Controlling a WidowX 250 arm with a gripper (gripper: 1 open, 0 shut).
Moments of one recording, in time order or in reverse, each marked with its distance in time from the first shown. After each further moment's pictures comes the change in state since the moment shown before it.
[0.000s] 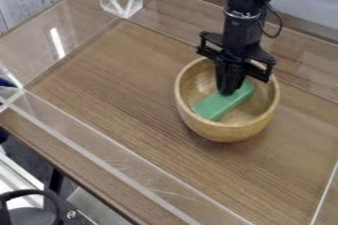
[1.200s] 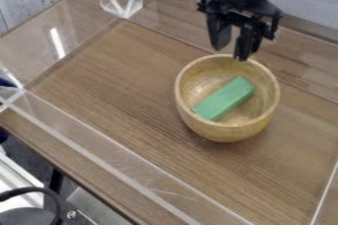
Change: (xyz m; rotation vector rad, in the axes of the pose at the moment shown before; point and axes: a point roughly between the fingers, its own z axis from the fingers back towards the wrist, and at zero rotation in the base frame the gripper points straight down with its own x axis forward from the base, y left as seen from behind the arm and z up) arm -0.005 0.004 0.057 -0.010 -0.122 -0.030
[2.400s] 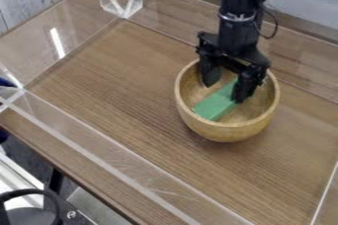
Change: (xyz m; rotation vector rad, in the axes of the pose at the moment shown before) arm -0.003 0.003 -0.058 0.005 0.072 -0.024
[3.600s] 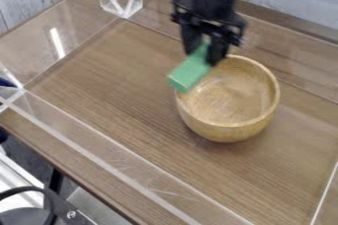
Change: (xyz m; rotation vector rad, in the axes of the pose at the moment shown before) arm -0.019 0.045 0.047 -0.004 -0.069 0.111
